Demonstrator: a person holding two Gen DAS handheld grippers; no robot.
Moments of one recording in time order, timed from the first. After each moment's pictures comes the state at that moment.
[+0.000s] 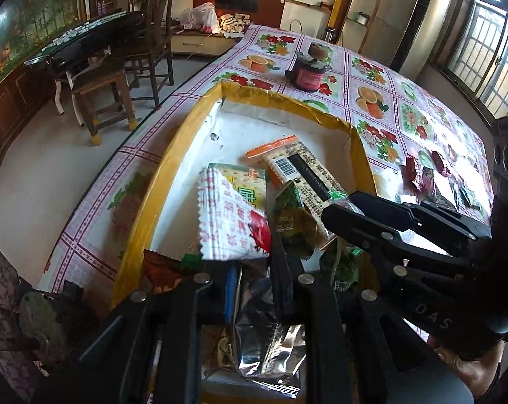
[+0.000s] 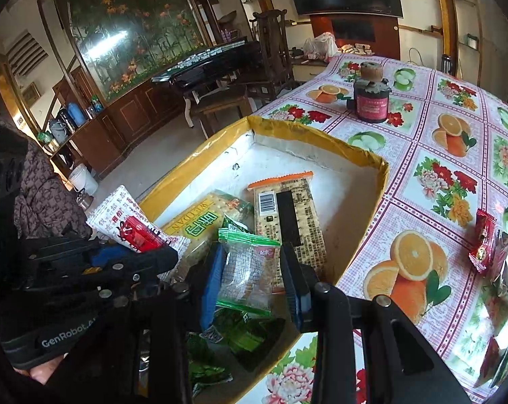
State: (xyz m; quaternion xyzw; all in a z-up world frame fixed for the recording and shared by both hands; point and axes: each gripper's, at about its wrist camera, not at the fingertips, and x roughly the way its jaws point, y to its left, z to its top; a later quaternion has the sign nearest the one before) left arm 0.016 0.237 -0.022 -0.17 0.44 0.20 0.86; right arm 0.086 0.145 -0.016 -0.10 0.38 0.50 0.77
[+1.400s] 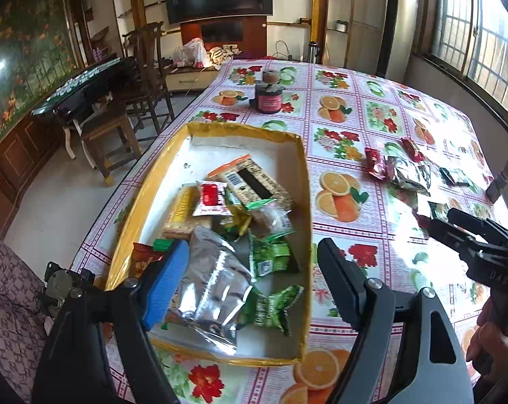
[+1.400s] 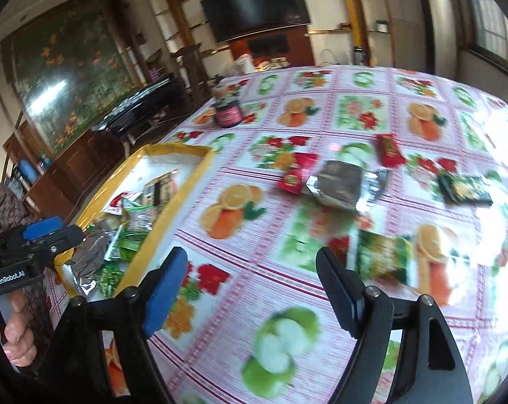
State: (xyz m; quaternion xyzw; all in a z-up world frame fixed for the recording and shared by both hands) left arm 0.005 0.148 0.020 -0.08 0.41 0.21 0.88; right arm 0.107 -0.046 -0.001 -0.01 0.37 0.37 0.85
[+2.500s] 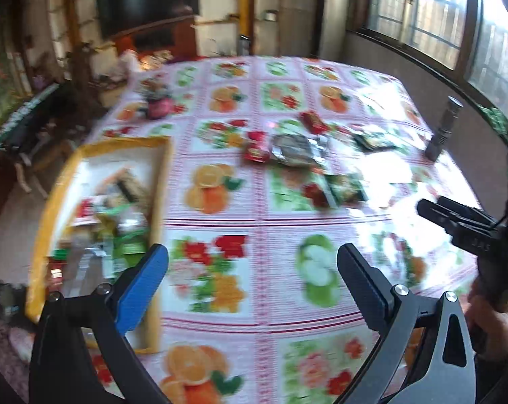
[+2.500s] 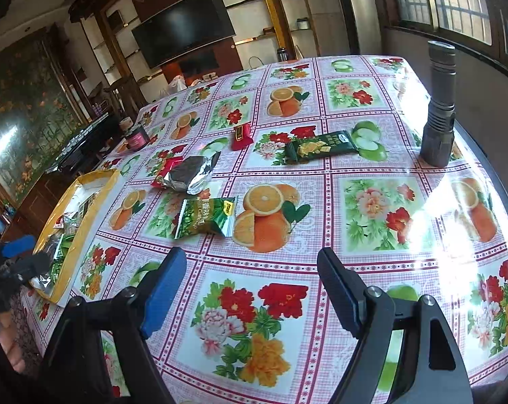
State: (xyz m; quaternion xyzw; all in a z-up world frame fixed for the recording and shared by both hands) left arm 0.047 0.027 0.015 -0.05 0.42 0.08 0.90; right arm 0.122 -0.194 -0.013 0.04 0.38 0.26 0.89
